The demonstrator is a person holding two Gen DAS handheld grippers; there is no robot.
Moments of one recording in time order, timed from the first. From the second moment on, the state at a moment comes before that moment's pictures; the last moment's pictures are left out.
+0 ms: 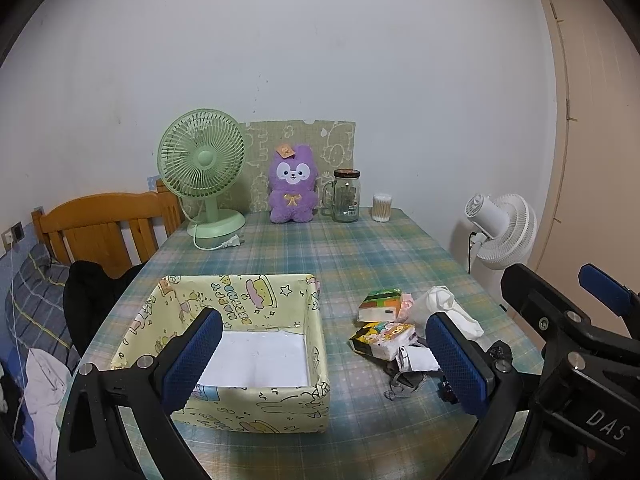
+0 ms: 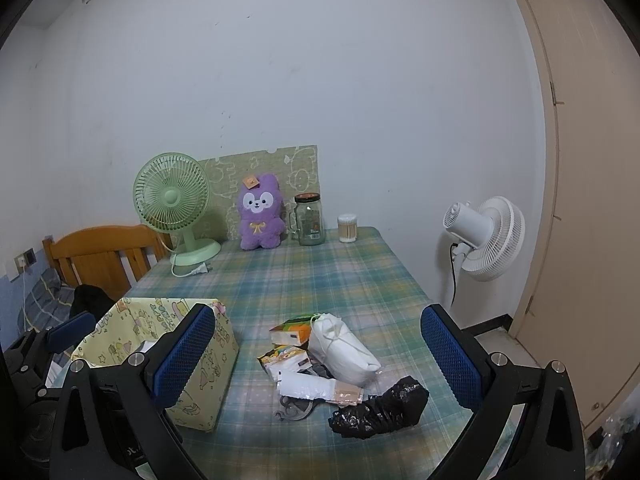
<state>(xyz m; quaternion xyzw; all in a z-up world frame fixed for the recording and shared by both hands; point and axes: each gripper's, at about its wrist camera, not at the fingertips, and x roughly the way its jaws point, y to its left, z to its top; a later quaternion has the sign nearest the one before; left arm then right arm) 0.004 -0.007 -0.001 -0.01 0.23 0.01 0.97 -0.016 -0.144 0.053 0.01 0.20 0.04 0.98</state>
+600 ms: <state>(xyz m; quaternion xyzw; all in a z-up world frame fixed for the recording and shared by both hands) 0.003 -0.008 0.001 -0.01 0.23 0.01 0.97 -0.017 -0.145 0.056 0.02 0.20 0.03 0.98</state>
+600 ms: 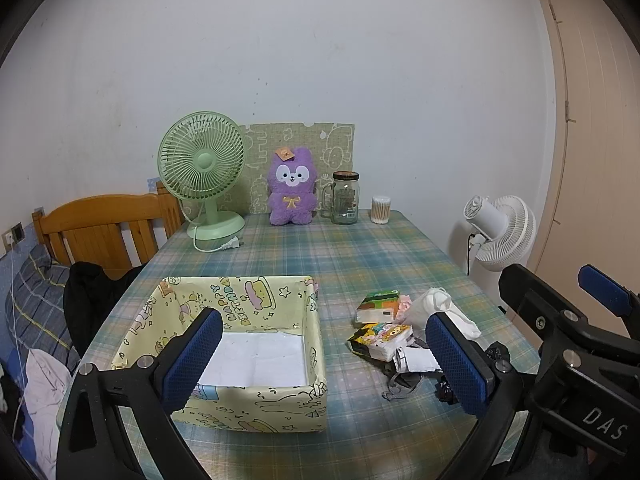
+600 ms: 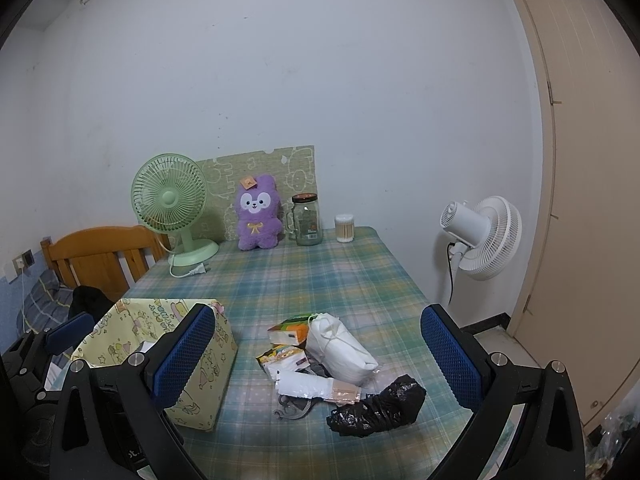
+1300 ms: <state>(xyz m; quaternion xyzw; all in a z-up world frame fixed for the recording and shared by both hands) 0.004 -0.012 0.006 -0.01 0.23 0.01 0.97 -0.017 -0.144 0.057 0.02 0.20 0.03 0.98</state>
